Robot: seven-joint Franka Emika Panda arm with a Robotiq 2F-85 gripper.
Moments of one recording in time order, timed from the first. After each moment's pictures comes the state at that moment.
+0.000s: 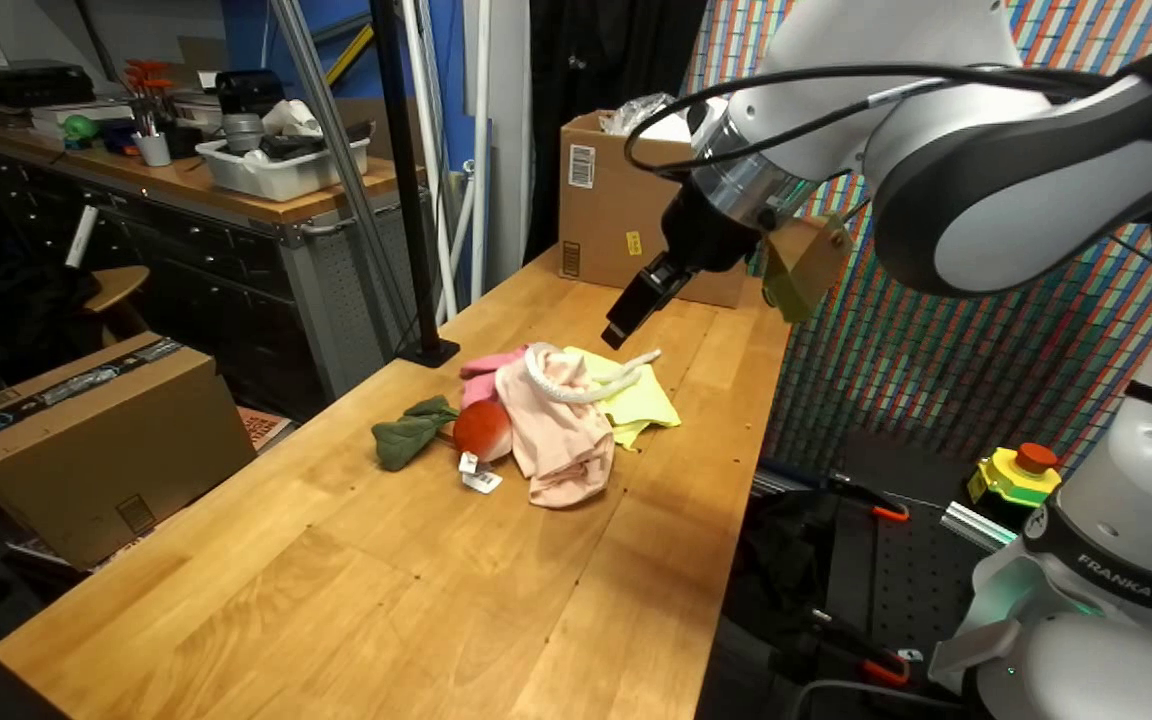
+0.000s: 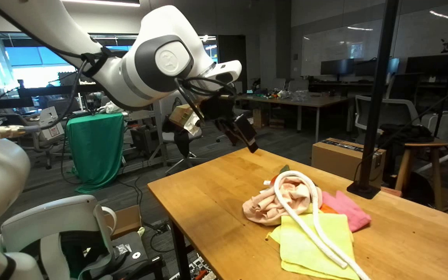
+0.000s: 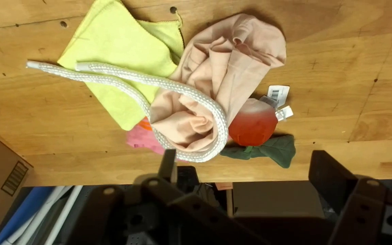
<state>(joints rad) -0.14 -0.47 0.40 -2.76 -0.14 2.80 0.43</state>
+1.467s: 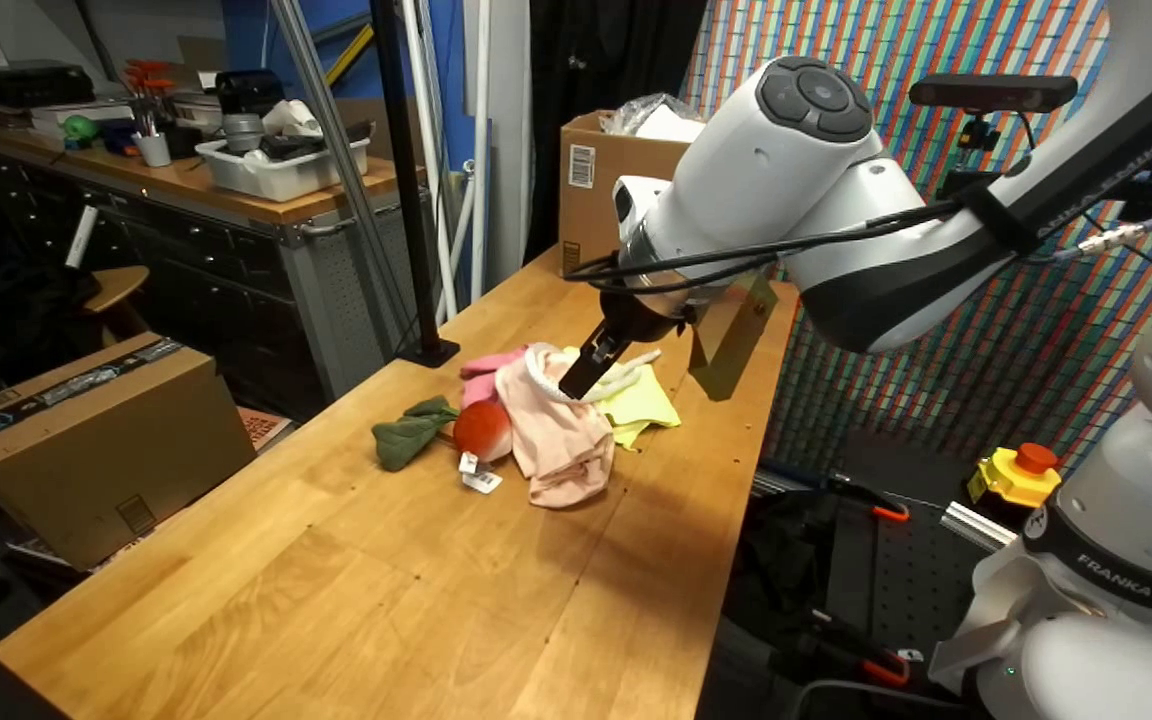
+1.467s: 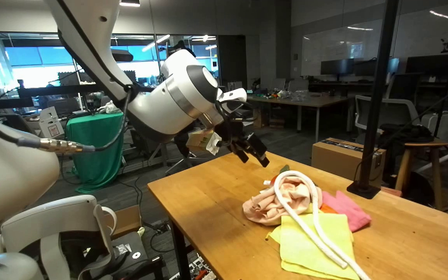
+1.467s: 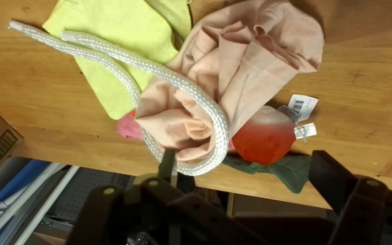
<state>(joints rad) -0.66 -0.22 0.87 -2.62 -0.81 2.91 0.94</state>
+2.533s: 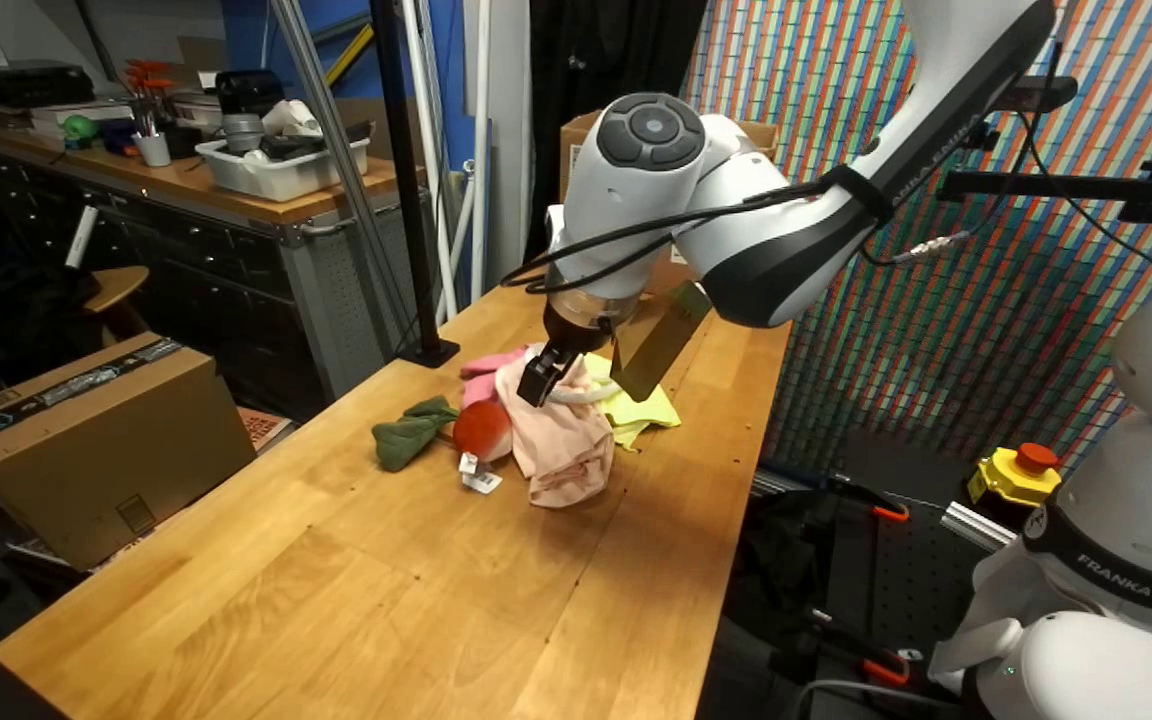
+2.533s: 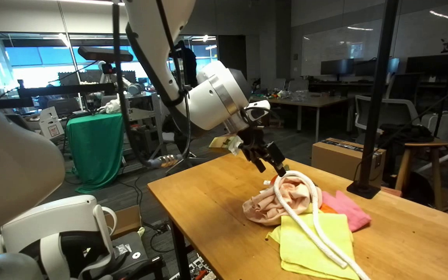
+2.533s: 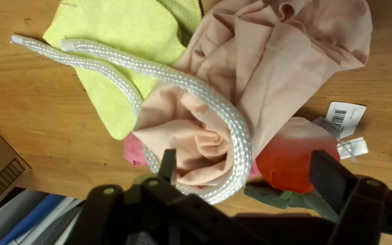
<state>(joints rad) -0.79 0.21 1.03 -2.34 -1.11 2.52 1.12</state>
